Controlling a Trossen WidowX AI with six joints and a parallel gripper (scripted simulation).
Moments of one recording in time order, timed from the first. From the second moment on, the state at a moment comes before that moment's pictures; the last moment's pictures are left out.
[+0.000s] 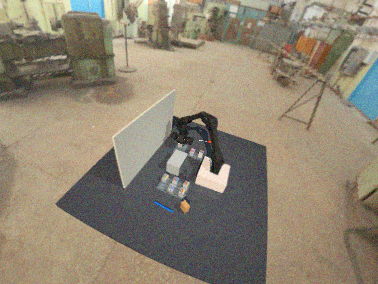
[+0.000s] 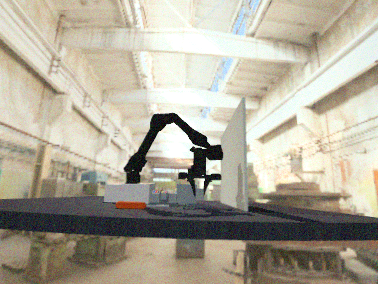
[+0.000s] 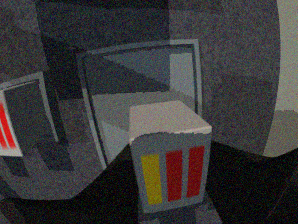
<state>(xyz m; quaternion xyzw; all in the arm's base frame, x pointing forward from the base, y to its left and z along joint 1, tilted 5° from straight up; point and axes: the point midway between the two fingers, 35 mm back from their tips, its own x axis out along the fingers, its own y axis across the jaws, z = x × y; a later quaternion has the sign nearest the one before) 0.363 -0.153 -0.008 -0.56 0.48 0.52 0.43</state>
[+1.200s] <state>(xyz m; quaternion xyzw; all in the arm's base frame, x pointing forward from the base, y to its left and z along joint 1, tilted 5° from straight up) 0.358 -0.154 -0.028 -0.56 0.48 0.52 0.43</state>
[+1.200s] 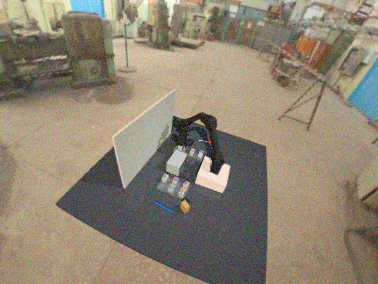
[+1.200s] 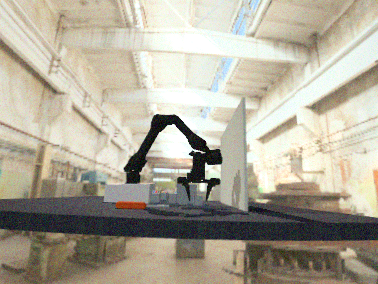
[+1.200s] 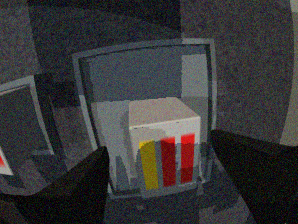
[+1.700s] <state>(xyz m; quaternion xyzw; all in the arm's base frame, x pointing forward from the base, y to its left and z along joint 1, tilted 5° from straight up) 0.364 -0.147 0.084 -0.57 0.48 0.51 0.44</state>
